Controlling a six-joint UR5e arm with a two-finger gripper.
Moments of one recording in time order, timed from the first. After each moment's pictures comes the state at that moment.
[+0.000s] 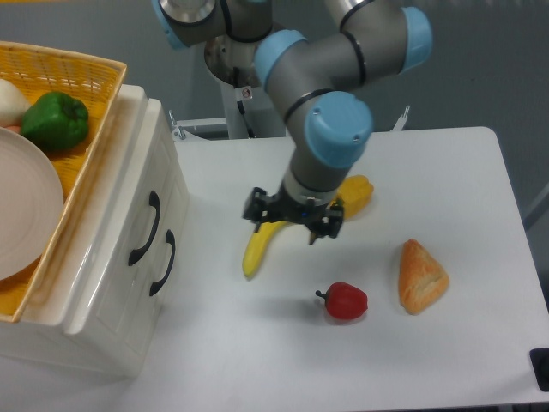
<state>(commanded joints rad) 2.39 -1.89 -1.45 -1.45 1.32 0.52</state>
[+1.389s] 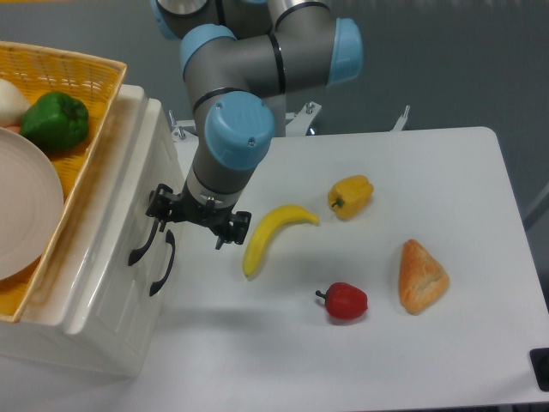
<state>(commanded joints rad) 2.26 -1.87 -1.46 -1.45 1.22 0.42</state>
